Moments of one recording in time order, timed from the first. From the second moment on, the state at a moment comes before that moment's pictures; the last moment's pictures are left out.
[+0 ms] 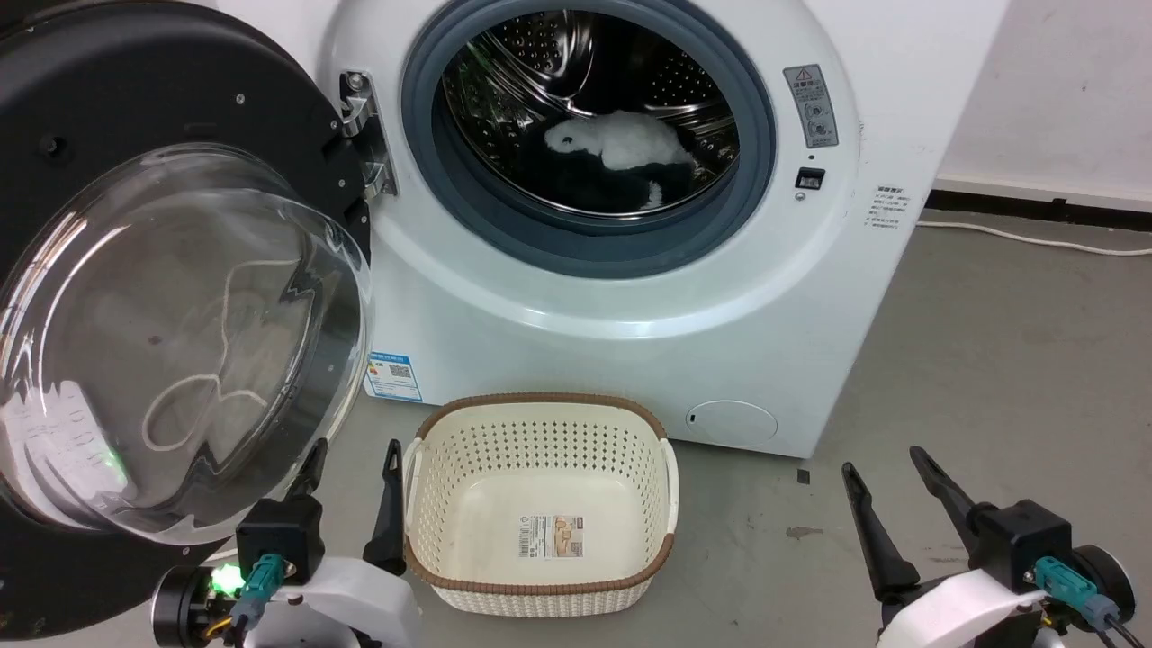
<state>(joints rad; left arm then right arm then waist) -0.01 0.05 -0.02 0.02 -0.04 0.01 -0.02 0.02 -0.05 0.00 0.02 0.04 0.13 -0.02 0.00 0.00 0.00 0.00</state>
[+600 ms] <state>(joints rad) -0.01 0.05 -0.04 0.01 -0.10 0.01 -0.06 0.04 -0.05 0.01 0.03 0.09 0.13 -0.06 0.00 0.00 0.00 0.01</state>
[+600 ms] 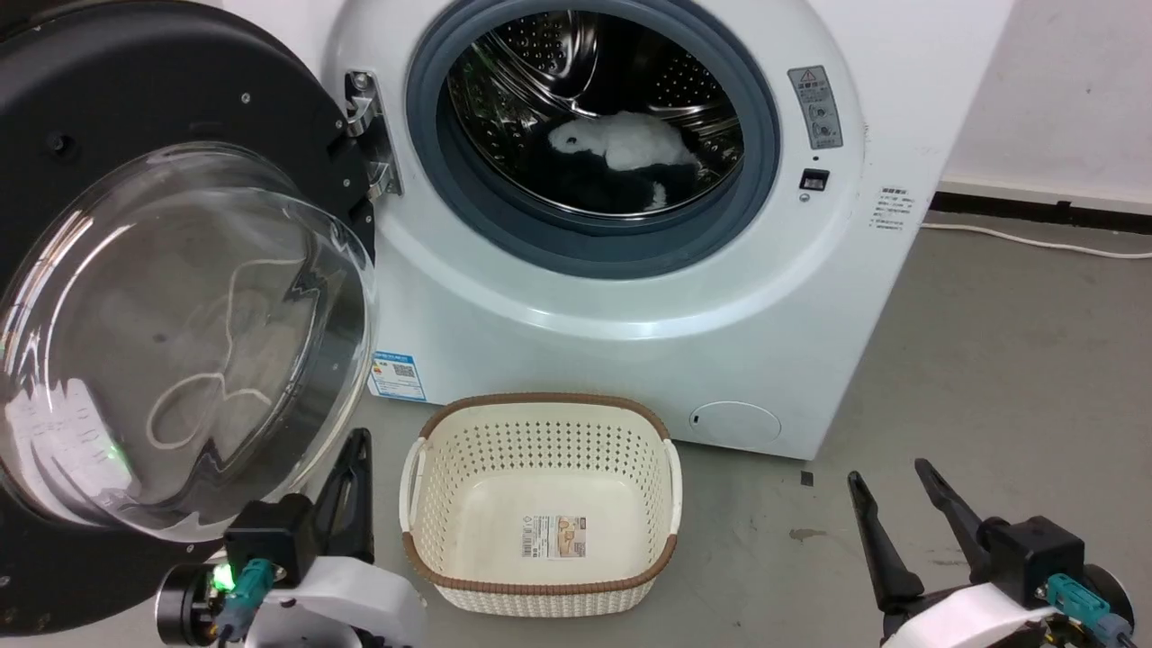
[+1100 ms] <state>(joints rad) -0.06 0.05 0.10 -0.16 -0.19 0.02 -0.09 0.06 -0.05 0.00 0.05 0.13 0.13 -0.09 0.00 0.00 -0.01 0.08</state>
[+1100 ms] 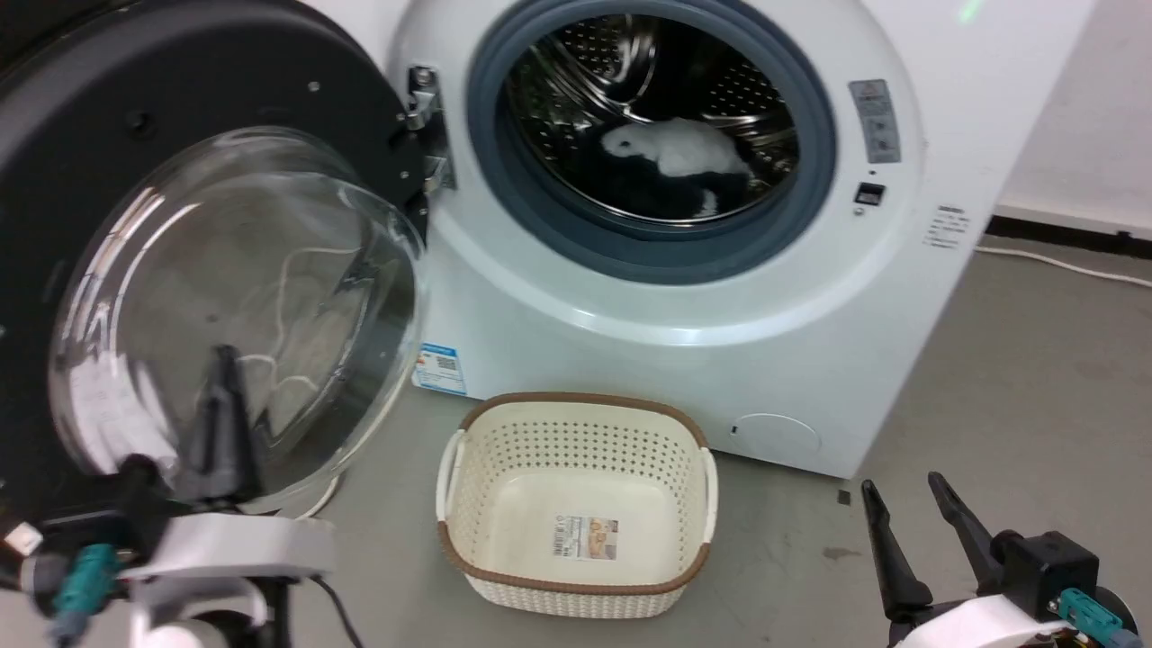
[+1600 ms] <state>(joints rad) -0.19 0.06 0.46 -0.10 -0.21 -0.02 -0.12 0.06 -0.05 -0.01 0.07 0.16 0.13 -0.12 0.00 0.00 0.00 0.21</state>
